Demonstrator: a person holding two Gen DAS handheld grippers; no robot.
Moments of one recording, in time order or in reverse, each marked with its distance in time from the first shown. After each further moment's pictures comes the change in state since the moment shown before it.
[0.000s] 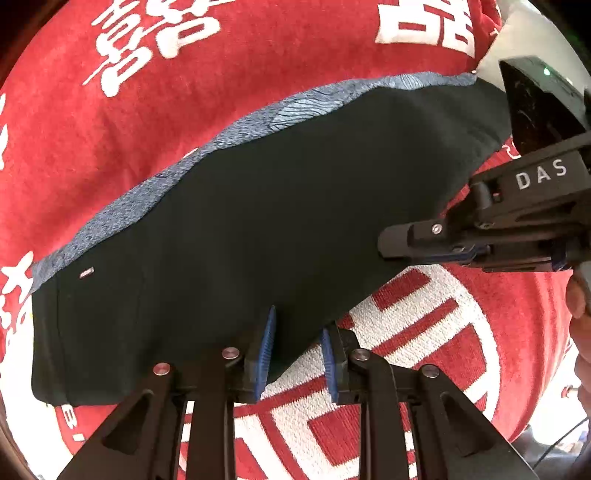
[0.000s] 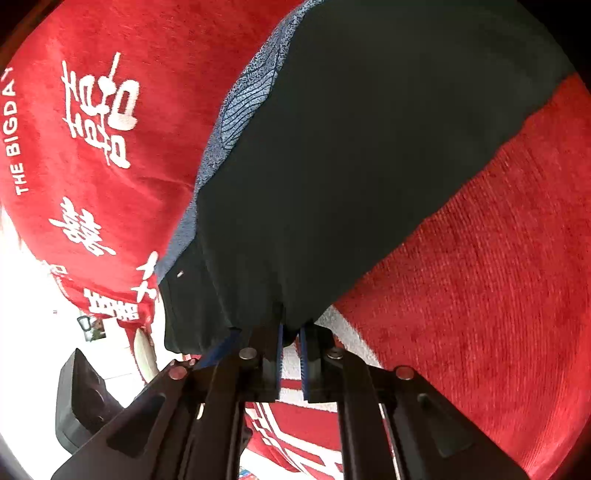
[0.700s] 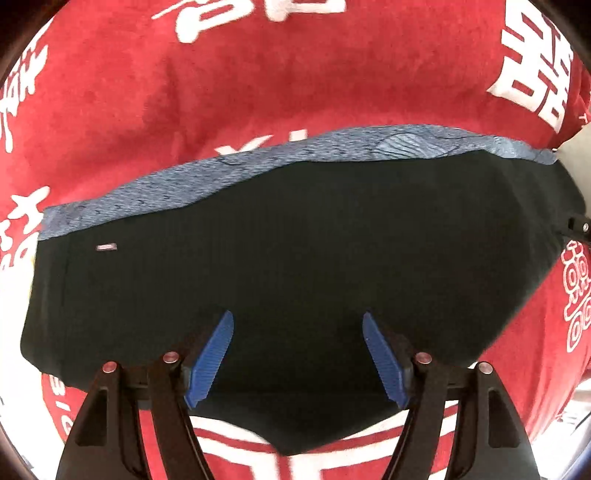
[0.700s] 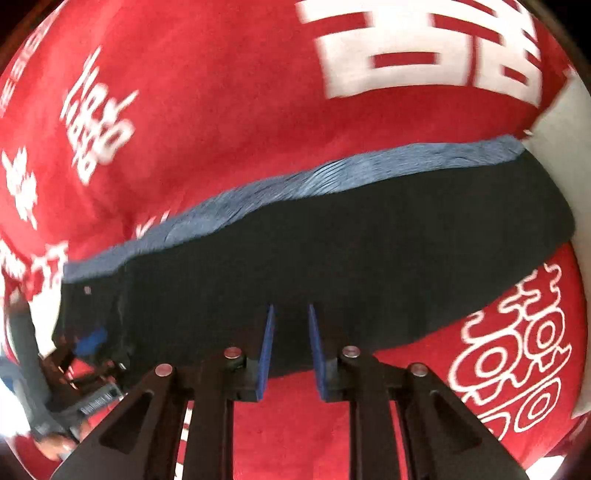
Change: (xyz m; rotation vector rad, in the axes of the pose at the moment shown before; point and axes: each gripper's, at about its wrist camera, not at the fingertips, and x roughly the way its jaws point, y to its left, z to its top) left arm 0.019 0.045 0.039 -0.308 0.067 0.041; right arm -0.094 0.035 0.066 -0.376 -0.221 -0.492
